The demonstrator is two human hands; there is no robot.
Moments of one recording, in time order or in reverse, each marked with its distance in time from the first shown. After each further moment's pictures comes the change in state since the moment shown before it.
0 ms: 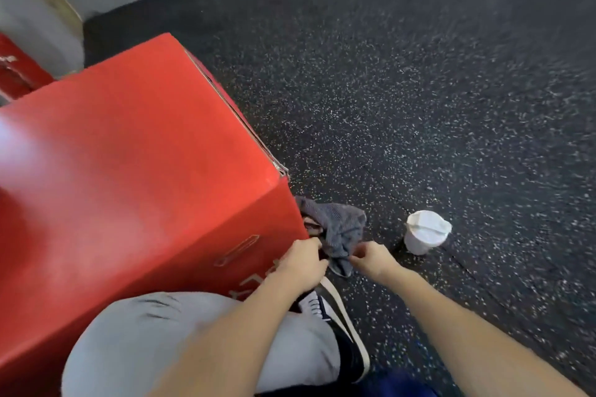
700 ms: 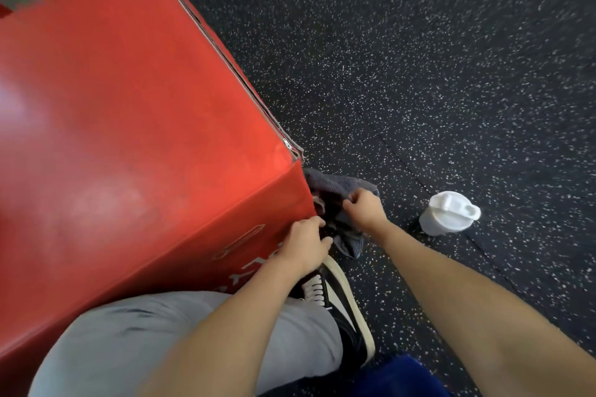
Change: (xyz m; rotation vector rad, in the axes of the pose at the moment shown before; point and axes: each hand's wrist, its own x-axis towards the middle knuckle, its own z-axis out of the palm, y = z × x) left_hand 0.050 -0.037 0.017 -0.151 -0.015 -0.078; right_hand 0.095 -0.042 0.013 0.241 0.221 0.068
